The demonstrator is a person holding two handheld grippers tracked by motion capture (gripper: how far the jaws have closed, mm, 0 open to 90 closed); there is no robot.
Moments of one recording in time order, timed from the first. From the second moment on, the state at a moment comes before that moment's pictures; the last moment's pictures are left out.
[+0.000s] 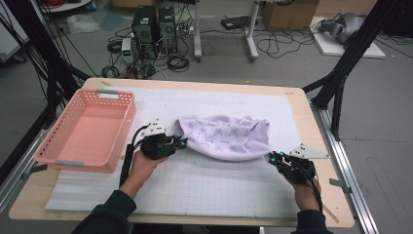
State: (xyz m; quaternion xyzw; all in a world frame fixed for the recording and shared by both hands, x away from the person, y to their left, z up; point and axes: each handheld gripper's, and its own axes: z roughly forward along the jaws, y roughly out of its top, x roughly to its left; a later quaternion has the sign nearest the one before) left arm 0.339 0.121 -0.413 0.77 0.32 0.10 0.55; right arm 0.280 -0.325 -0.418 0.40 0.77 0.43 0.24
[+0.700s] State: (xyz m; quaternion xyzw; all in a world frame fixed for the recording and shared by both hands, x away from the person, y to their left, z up) left arm 0.238 0.159 -0.419 0.74 0.36 0.04 0.57; right arm 0.215 -0.314 -0.410 0.37 0.79 0.43 0.23
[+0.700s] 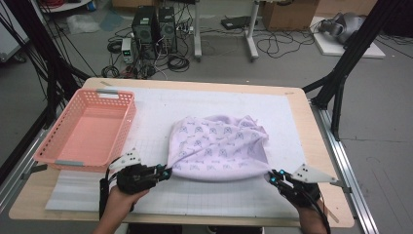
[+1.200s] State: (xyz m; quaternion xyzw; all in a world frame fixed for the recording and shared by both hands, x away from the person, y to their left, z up) left arm 0.141 0.170 -0.428 0.73 0.40 0.04 0.56; right arm 0.132 -0.316 -0.413 0.33 0.82 0.42 0.20
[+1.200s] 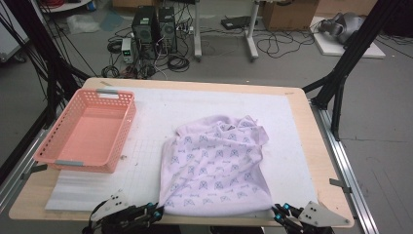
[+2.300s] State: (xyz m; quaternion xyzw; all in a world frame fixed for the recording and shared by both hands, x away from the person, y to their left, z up) left arm 0.250 0.153 -0.449 0.77 0.42 0.11 0.47; right arm 0.220 -0.303 -0.436 0.40 0.79 0.42 0.19
